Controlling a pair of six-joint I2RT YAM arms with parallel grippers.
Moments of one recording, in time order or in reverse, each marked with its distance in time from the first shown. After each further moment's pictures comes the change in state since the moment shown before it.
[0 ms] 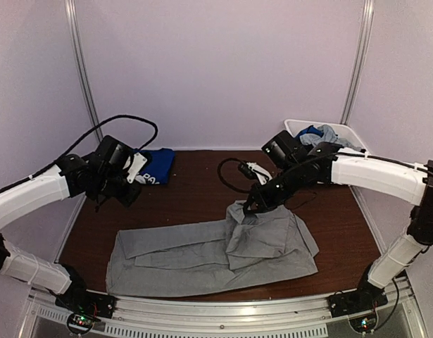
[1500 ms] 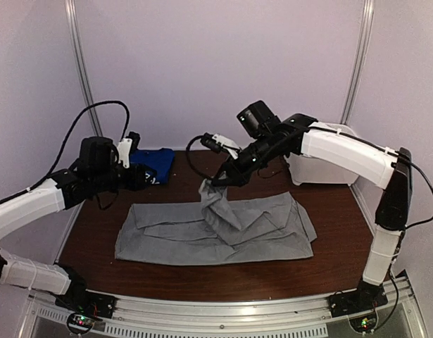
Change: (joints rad) left arm 0.125 -0.063 -0.156 0.542 0.408 -0.396; right arm -0.037 0.301 0.466 -0.039 -0.162 -0.531
